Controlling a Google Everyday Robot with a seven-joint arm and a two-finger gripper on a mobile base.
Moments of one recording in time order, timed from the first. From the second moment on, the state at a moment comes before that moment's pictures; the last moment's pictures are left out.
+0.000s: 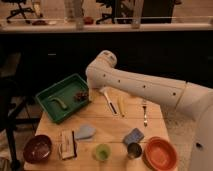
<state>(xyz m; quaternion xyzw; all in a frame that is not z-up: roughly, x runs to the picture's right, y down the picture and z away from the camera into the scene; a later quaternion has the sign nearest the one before) -0.072 -0.010 0.766 -0.14 -0.12 0.03 0.98</state>
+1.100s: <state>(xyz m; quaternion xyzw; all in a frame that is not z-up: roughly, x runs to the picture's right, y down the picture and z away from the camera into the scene) -0.107 -0.014 0.813 -0.15 -0.15 0.04 0.98</state>
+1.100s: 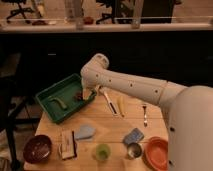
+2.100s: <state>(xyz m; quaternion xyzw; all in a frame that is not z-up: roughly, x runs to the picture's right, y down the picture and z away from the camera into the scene) -0.158 -0.011 0.858 -0.10 -0.21 0.12 0.96</state>
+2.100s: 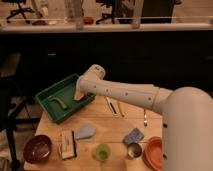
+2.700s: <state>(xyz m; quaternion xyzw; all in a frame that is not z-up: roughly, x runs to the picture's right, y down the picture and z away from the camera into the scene) -0.179 -0.002 0.926 -0.16 -0.24 0.11 0.95</state>
